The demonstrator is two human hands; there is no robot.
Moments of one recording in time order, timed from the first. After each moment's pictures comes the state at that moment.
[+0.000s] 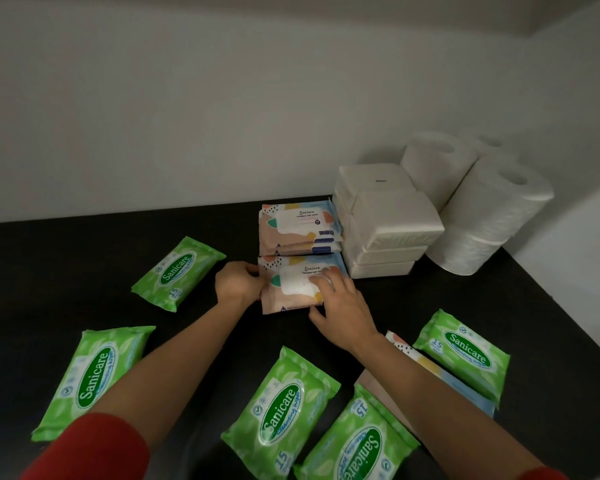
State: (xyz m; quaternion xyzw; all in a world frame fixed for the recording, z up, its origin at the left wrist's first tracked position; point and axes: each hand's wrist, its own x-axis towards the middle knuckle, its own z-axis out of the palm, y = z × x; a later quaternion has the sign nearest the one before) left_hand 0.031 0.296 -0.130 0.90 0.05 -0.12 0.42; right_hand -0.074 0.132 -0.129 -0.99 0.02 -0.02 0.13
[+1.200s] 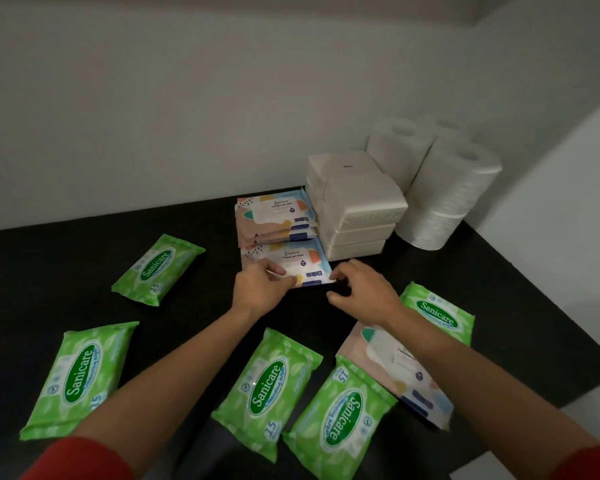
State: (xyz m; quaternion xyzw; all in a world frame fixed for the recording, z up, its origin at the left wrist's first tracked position) left_hand -0.032 0.264 -0.103 0.87 -0.08 -0.15 0.46; right_hand -0.115 0.086 -0.091 -0.98 0.09 0.01 0.19
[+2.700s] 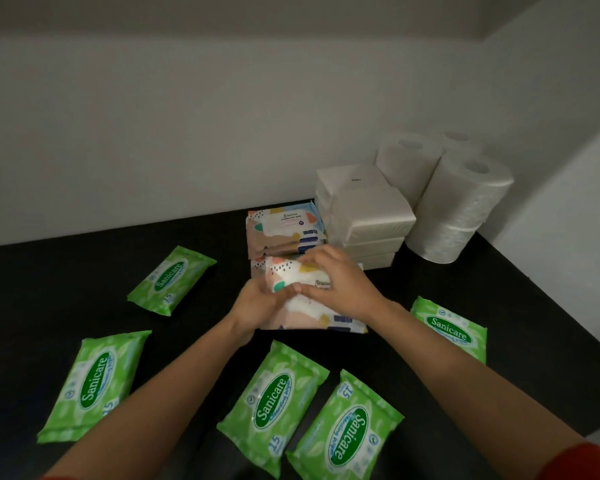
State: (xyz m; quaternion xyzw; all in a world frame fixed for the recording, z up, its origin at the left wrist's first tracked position) left_hand -0.040 0.285 -0.093 0.71 -0.07 -0.27 0.64; right_hand -0.086 0.116 -0.063 -0.95 -0.07 -0.07 0.29
